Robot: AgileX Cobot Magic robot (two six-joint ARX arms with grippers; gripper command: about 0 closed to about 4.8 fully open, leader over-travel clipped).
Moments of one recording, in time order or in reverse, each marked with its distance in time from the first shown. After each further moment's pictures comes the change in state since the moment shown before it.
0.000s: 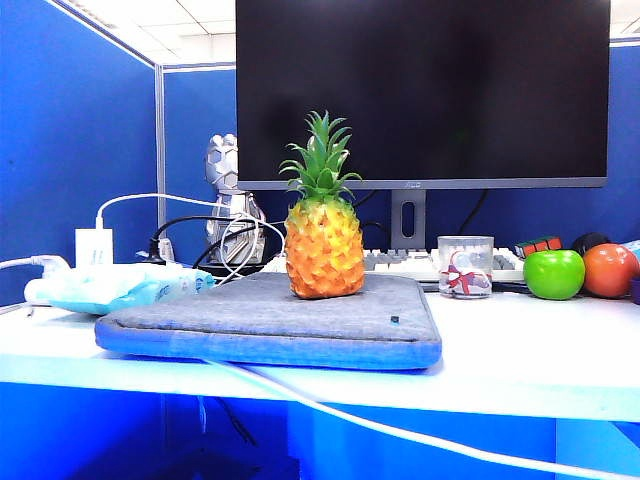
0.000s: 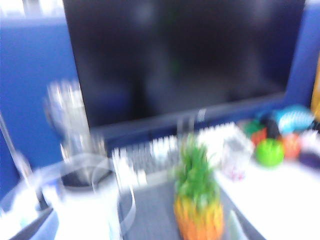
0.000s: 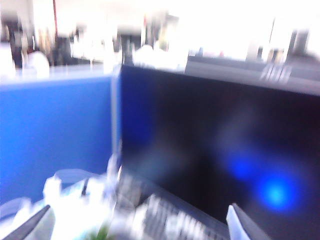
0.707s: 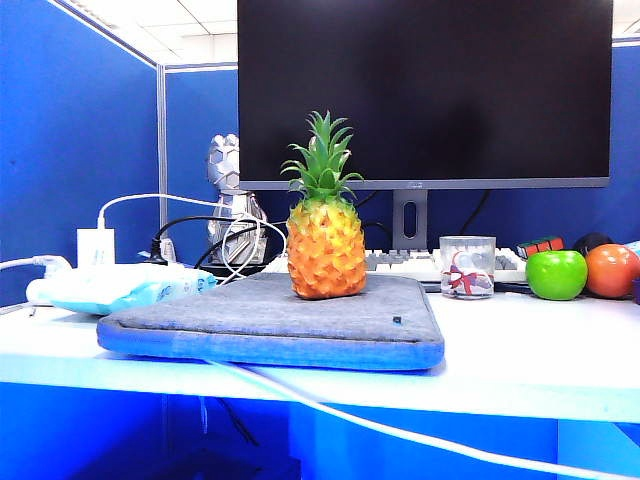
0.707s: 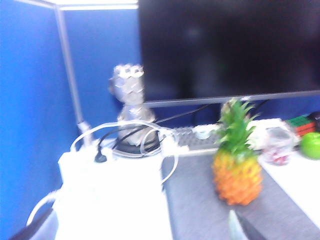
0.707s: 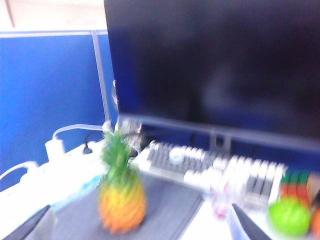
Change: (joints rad) left arm 0.000 -0.617 -0.470 -0.077 -0.208 -0.017; right arm 0.001 -0.808 -0.999 0.209 0.158 0.148
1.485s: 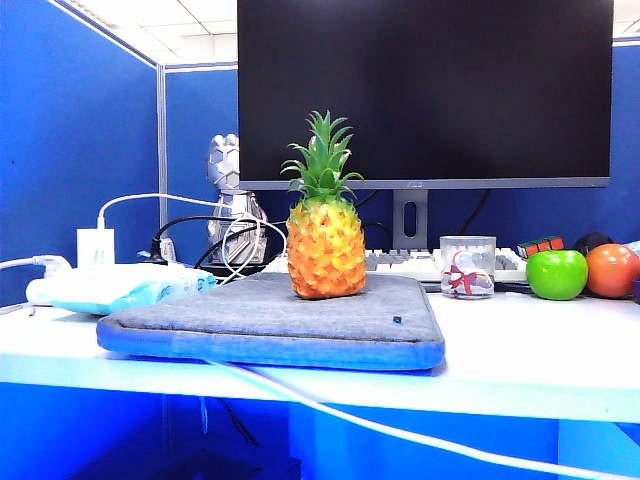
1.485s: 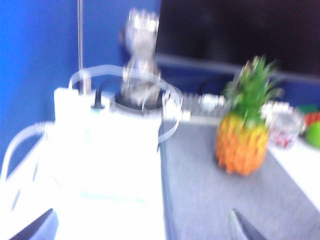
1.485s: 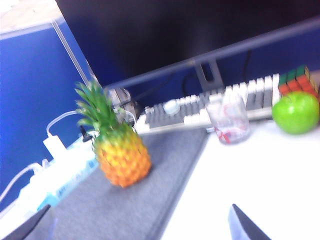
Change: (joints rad) left arm 0.000 -0.146 -0.266 0.046 -0.052 -0.180; right arm 0.000 -0.329 -0.423 0.034 0.101 0.292
